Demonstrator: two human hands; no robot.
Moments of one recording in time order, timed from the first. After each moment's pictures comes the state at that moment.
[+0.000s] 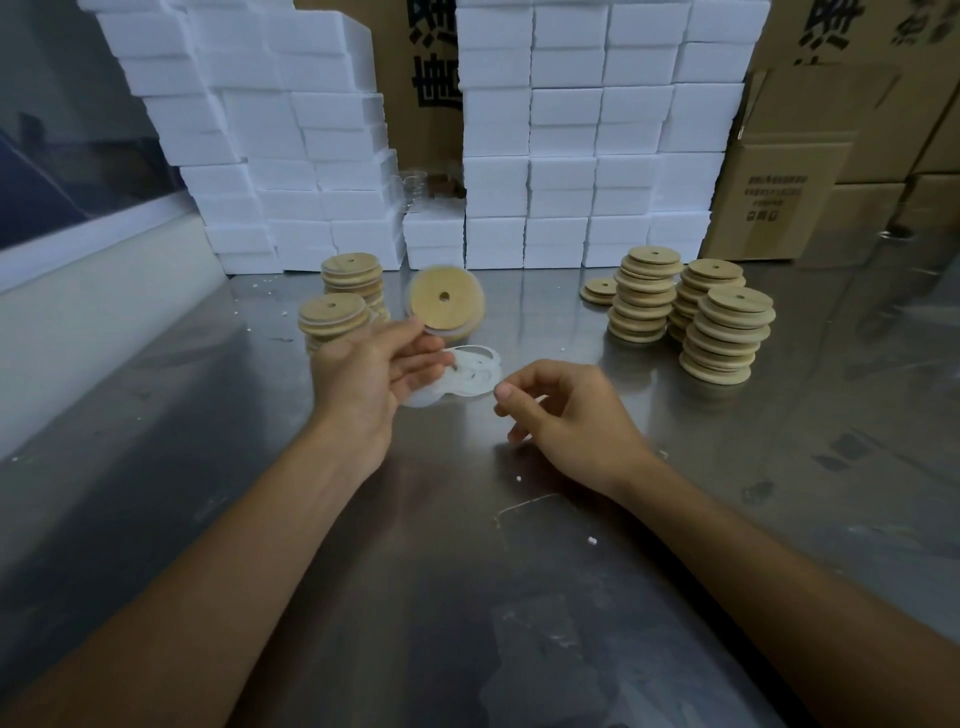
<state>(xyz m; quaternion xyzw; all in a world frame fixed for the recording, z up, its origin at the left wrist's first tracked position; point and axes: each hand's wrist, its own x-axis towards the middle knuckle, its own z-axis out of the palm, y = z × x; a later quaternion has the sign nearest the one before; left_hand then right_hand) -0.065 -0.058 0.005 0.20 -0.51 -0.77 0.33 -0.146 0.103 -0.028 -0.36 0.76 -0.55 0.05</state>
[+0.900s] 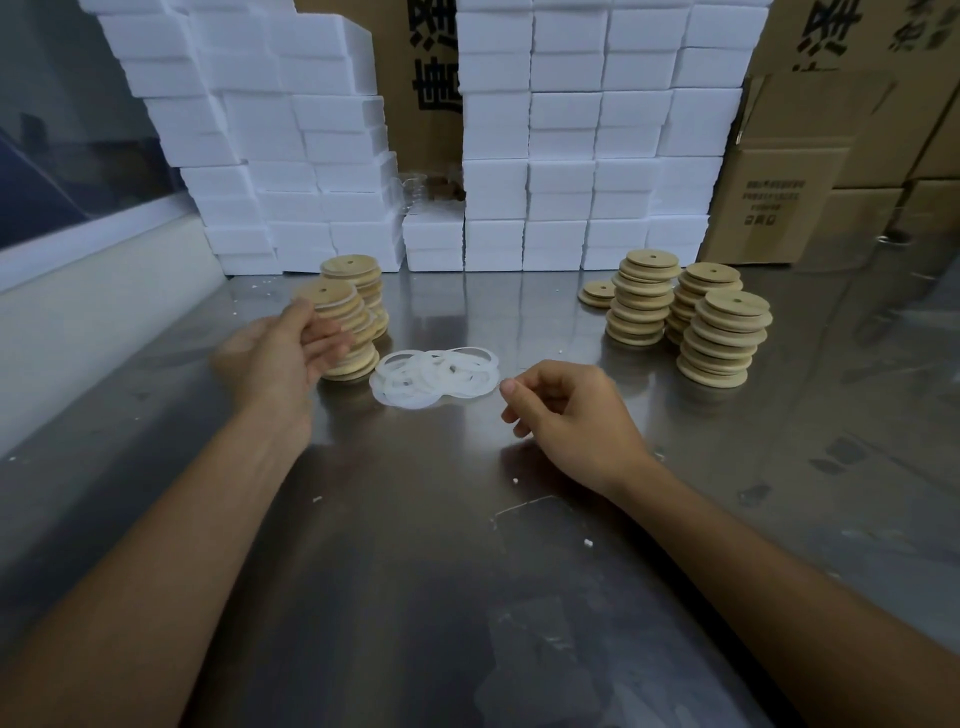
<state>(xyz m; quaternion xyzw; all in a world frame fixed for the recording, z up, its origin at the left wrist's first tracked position) -0.059 -0.120 0.004 0.28 -0.46 -0.72 0.44 -0.151 0.104 -0.031 -0.34 0.78 -0.53 0.02</state>
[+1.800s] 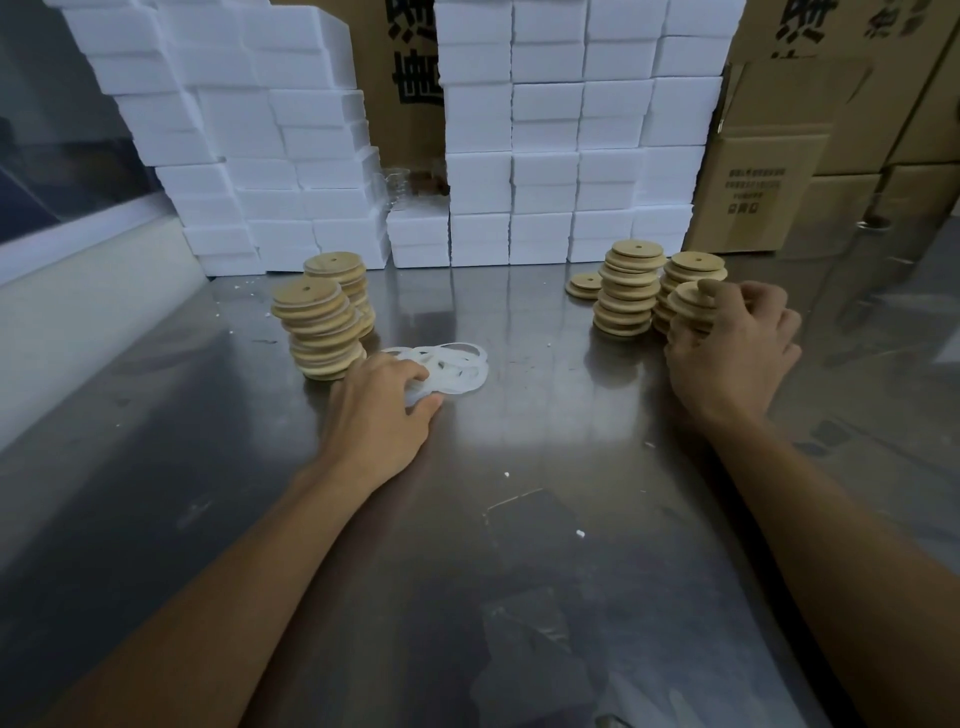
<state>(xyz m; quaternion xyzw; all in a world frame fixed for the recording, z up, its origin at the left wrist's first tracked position) -0.071 -0.074 -0.040 0.17 -0.93 -0.16 0.28 -0.239 0.172 -0.029 -0.05 0.89 -0.33 -0.32</state>
